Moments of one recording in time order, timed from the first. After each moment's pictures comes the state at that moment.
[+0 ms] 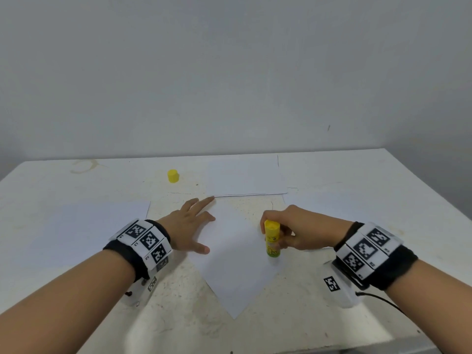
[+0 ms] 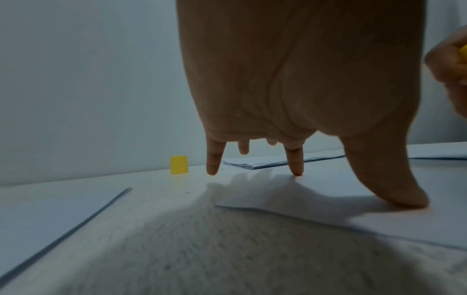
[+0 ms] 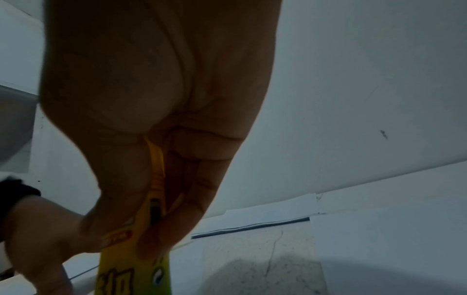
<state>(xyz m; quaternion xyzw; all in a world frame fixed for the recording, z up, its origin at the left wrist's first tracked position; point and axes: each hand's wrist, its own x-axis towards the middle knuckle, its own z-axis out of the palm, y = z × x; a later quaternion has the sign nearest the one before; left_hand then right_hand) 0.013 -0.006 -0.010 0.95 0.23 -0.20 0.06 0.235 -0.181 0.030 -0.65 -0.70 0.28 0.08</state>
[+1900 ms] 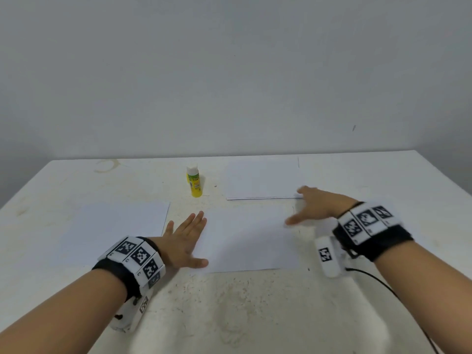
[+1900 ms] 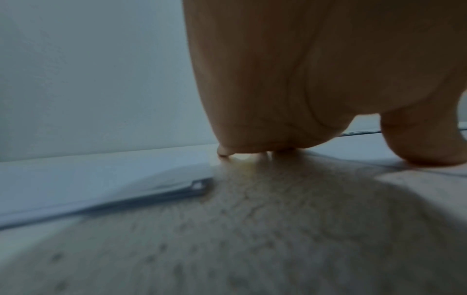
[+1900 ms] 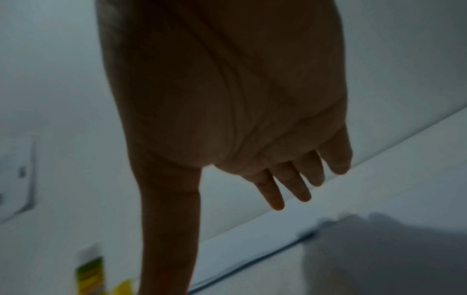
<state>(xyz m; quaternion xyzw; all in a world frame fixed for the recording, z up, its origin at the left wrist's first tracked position) -0.034 0.004 -0.017 0.89 0.28 -0.30 0.18 0.266 -0.119 0.027 -0.84 -0.48 0.27 -0.02</state>
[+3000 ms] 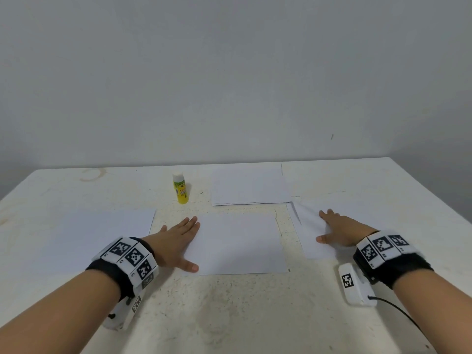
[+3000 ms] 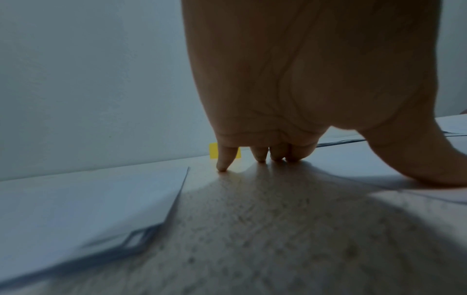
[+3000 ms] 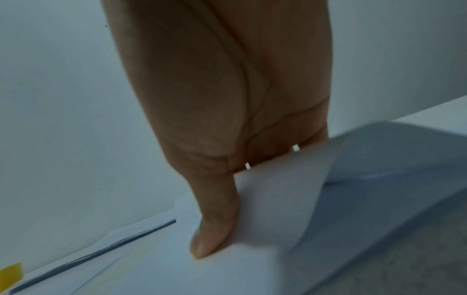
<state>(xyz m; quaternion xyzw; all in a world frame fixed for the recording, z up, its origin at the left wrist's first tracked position) -0.018 -0.001 -0.007 0.90 0.28 -0.31 0.14 0.312 -0.195 -0.002 -0.87 -0.42 0.25 -0.06</state>
